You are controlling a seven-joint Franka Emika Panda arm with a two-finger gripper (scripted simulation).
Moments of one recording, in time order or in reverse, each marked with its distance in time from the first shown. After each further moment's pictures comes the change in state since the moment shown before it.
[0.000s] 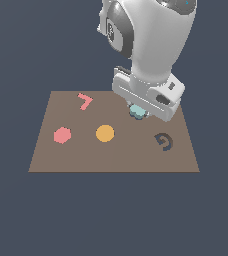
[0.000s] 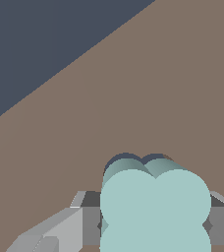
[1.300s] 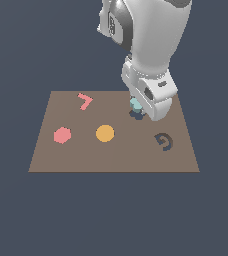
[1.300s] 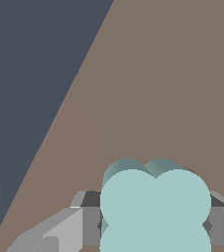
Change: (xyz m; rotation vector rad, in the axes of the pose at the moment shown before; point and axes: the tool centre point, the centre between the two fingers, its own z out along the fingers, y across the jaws) arm 0.021 -0.014 0.001 -0.001 0.000 0.464
